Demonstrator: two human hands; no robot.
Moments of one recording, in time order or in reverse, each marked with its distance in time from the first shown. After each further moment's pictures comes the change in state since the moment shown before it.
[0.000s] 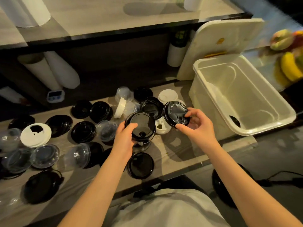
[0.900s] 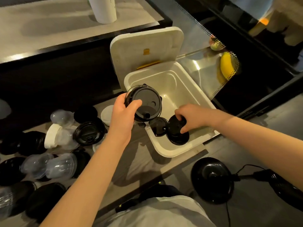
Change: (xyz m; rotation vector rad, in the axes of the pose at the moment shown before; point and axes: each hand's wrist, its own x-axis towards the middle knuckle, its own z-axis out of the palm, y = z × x) left_hand -0.024 0.012 0.253 0.286 -0.237 0.303; right_hand 0.138 0.034 -0.217 -1.159 -0.794 -0.002
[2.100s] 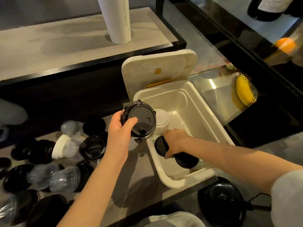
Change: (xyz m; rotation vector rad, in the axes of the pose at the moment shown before) left_hand 0.024 -0.001 -0.011 0.020 0.178 -0.012; right_hand 0.085 -0.034 0.036 -0.230 -0.105 0.045
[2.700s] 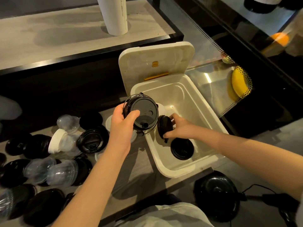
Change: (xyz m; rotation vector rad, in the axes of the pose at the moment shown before) left_hand -0.006 -0.003 0.006 -0.005 -0.051 0.019; right_hand -0.034 0.026 -0.009 0.918 0.106 0.150
